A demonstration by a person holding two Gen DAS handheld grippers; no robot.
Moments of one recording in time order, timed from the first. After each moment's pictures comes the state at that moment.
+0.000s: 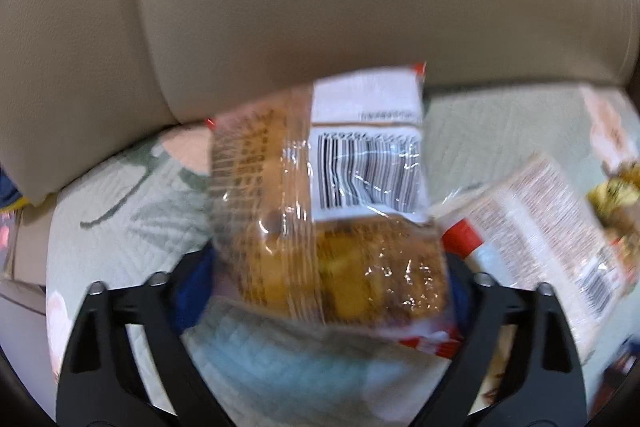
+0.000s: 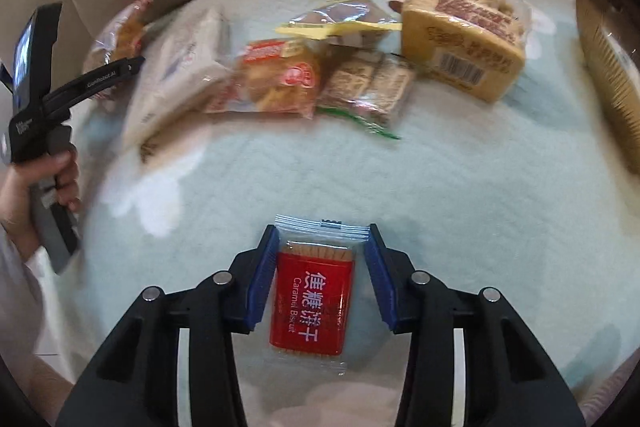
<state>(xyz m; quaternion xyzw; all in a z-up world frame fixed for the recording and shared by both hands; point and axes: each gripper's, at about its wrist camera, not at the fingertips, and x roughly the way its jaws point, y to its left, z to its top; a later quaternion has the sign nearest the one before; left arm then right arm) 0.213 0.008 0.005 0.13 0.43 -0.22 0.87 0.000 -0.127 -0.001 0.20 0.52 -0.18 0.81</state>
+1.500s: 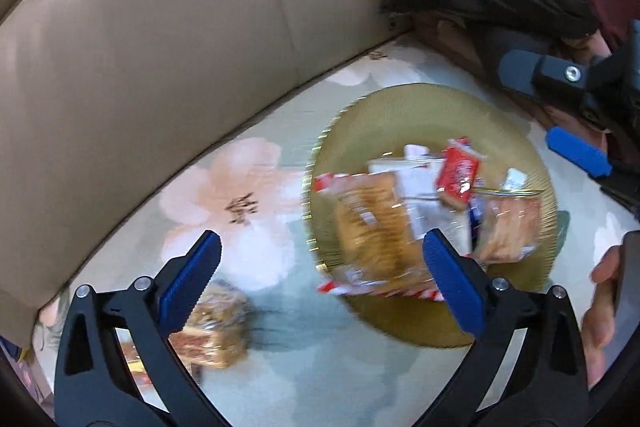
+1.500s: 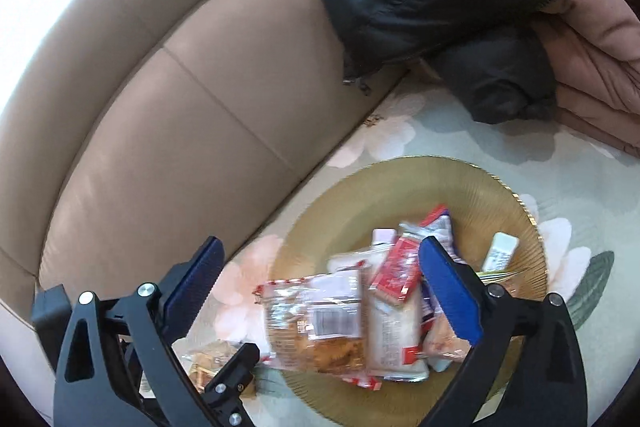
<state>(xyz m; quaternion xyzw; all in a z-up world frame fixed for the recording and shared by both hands) -0.050 -0.397 0.115 0.27 0.38 -0.42 0.78 -0.194 -0.448 0.154 0.39 0.17 -0.32 0.84</state>
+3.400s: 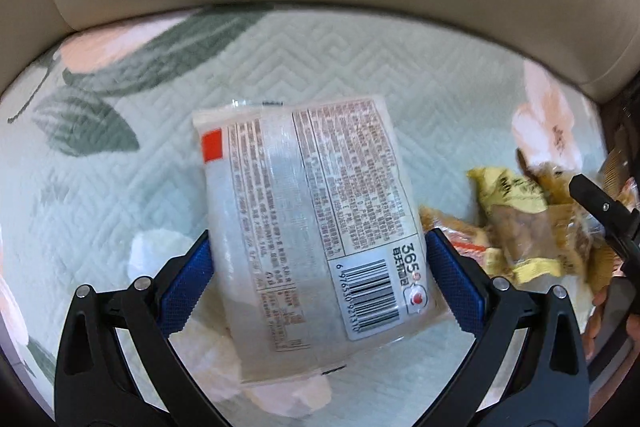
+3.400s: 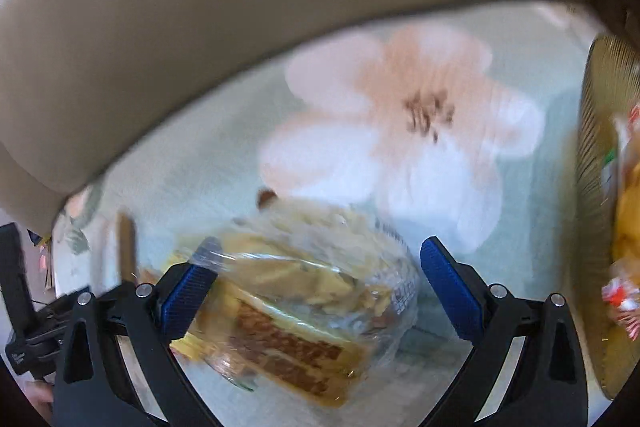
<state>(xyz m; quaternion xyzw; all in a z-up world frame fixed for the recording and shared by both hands) 0.166 -0.093 -0.013 0.06 0.60 -0.23 0.76 0.046 -0.310 0.023 0.28 0.48 -0.20 0.81</state>
